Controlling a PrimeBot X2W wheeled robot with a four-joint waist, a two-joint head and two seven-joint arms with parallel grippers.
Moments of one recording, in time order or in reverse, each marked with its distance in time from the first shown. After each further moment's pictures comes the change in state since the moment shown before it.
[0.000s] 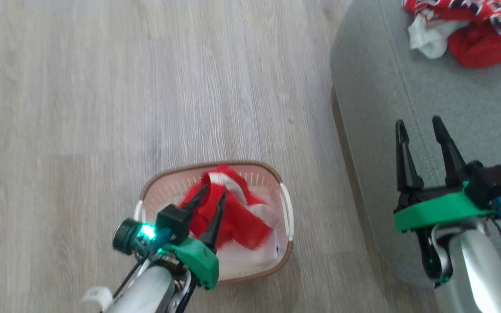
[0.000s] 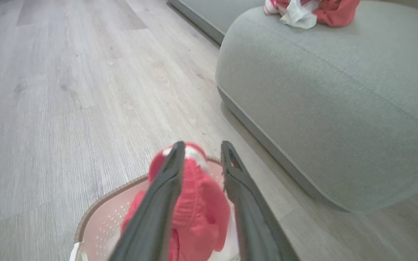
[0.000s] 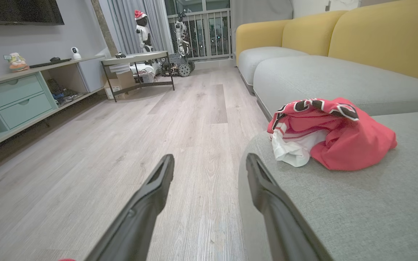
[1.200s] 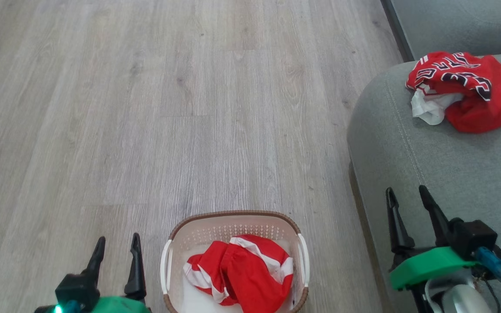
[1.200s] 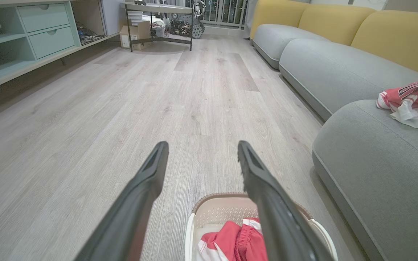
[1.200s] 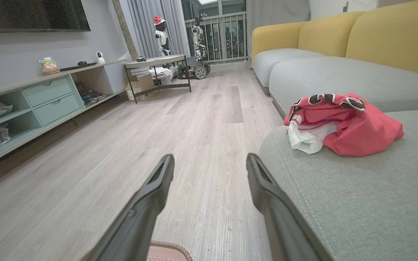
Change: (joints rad) left arm 0.454 -0.002 0.442 -0.348 0.038 0.093 0.000; right arm 0.192 0.001 0.014 0.062 0.012 0.000 0.000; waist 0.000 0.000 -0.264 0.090
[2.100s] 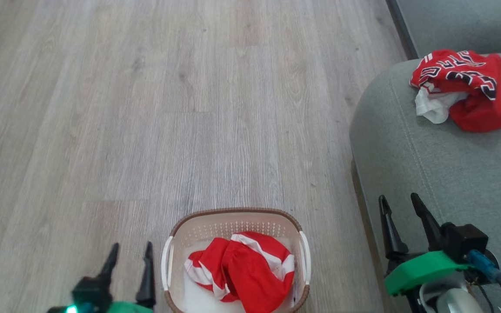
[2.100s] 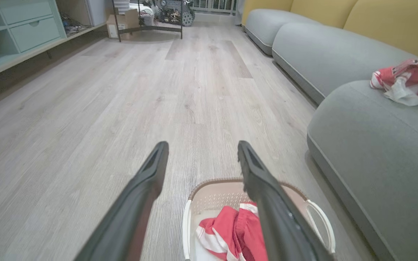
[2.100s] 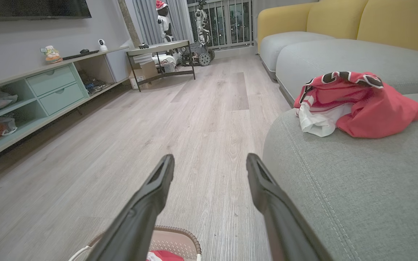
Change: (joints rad) left arm -0.003 -0.054 0.053 0.064 0.090 -0.101 0.000; right arm 0.000 0.000 0.025 0.045 0.016 0.000 0.000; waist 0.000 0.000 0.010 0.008
